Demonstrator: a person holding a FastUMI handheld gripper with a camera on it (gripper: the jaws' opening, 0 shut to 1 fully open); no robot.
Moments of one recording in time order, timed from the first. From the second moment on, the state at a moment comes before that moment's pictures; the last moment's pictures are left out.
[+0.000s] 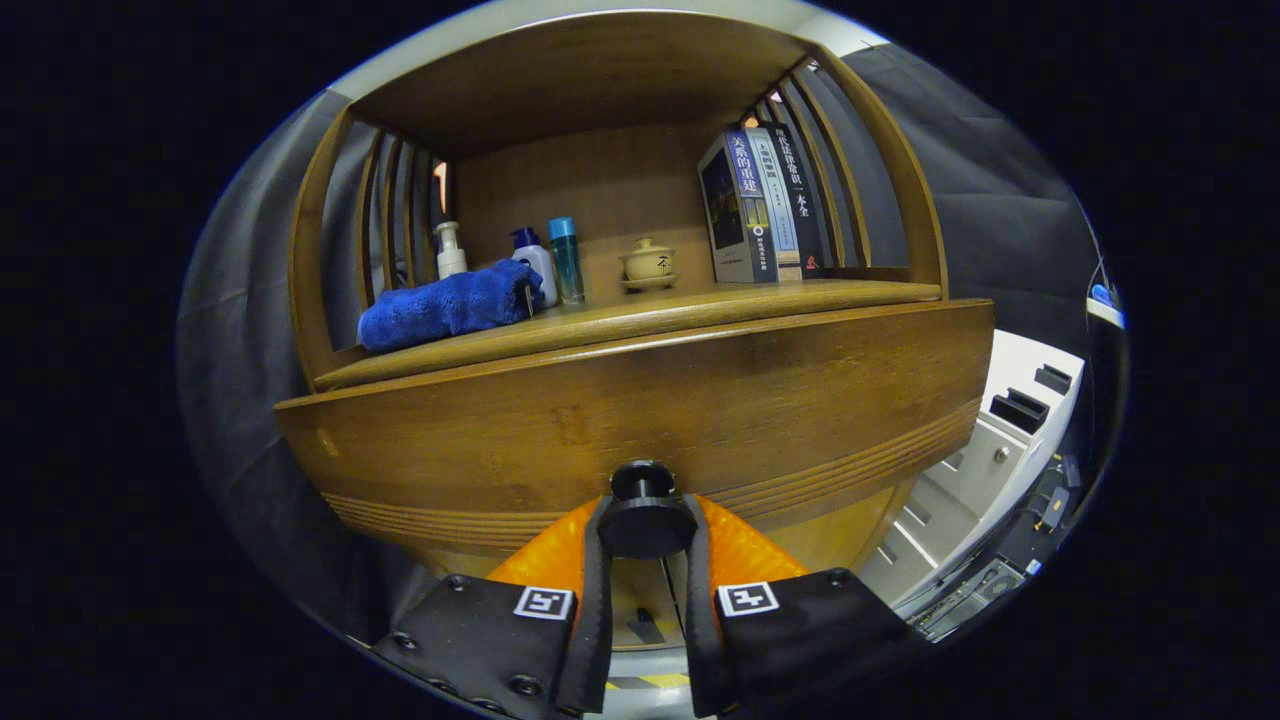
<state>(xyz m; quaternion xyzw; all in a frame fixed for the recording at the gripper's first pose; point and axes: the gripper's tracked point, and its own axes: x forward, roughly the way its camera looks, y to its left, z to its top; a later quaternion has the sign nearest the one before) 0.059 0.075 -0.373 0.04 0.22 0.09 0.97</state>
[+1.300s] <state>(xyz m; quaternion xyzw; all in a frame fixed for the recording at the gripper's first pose) 0.073 0.079 -0.364 0.06 0.21 0.10 0.97</state>
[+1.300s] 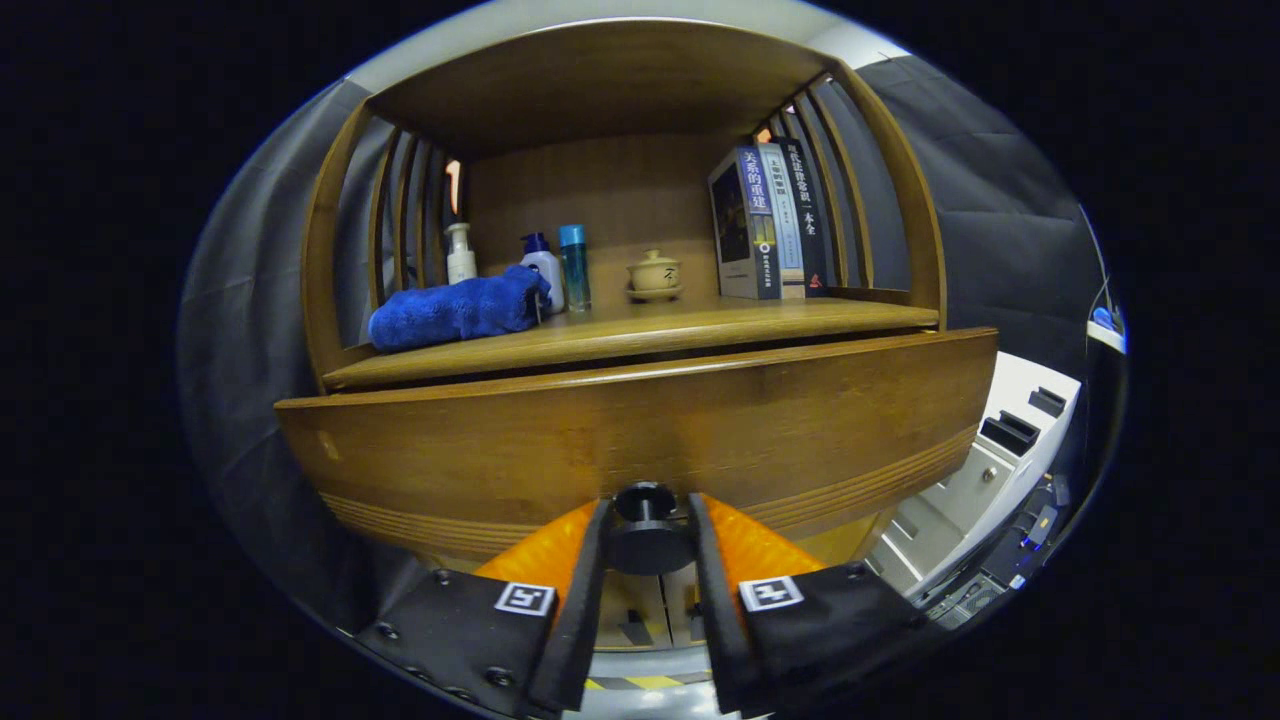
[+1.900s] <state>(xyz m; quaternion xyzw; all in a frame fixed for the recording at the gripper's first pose) 0.048 0.075 -0.359 0.02 0.21 0.09 0.97</state>
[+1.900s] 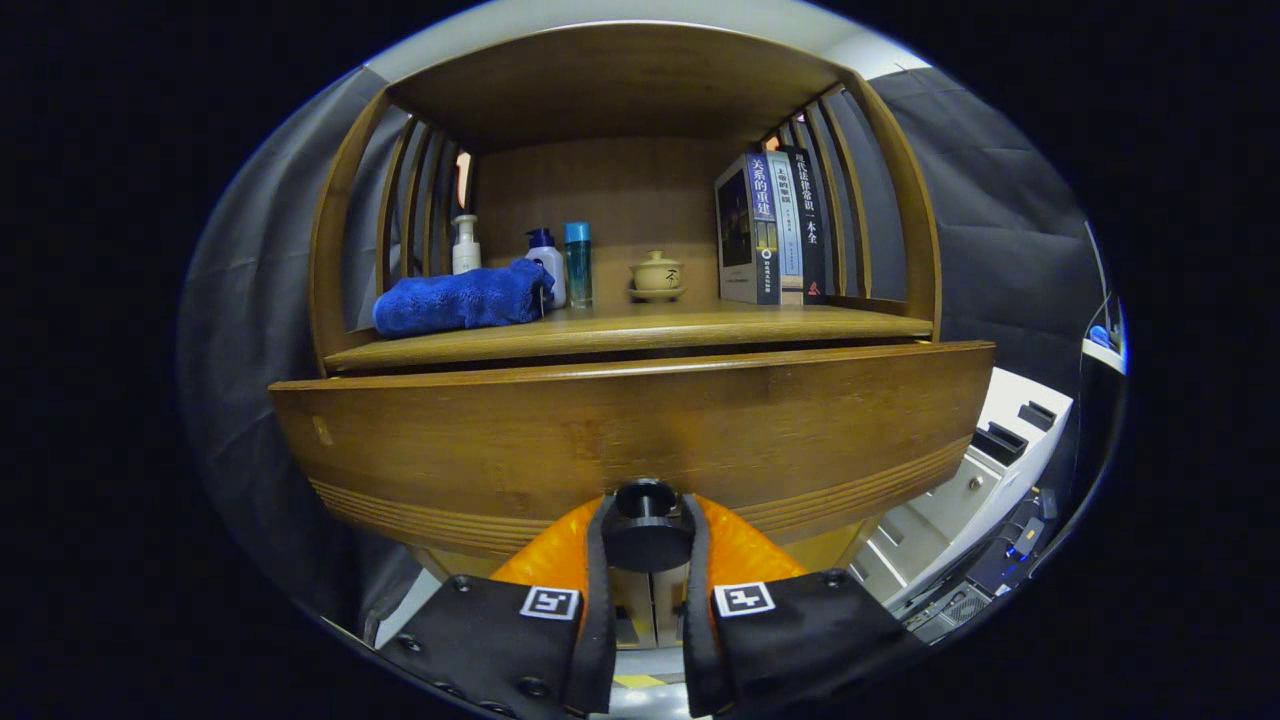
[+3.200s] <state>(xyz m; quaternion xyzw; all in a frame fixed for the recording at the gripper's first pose) -0.034 0.057 -0.351 0.02 0.21 0.08 0.97</state>
